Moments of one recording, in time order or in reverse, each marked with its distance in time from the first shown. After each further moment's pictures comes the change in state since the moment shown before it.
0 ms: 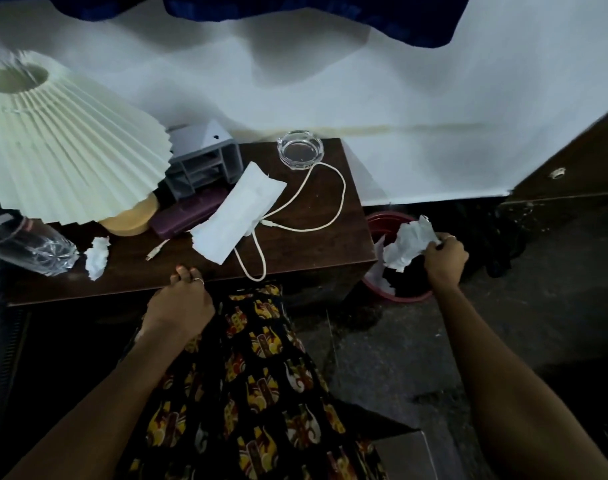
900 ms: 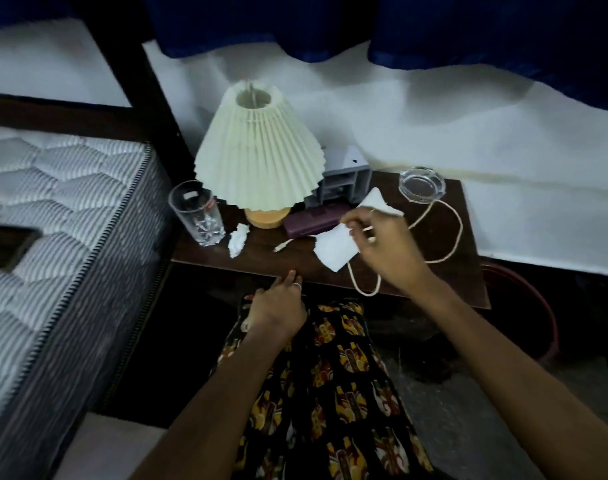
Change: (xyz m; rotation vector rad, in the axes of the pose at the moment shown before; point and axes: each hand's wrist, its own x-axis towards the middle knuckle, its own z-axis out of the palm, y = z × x) left_hand -0.024 -0.038 0.010 -0.224 0.058 0.037; right_hand -0.184 -0.216 0.065 0.113 -0.624 -1.034
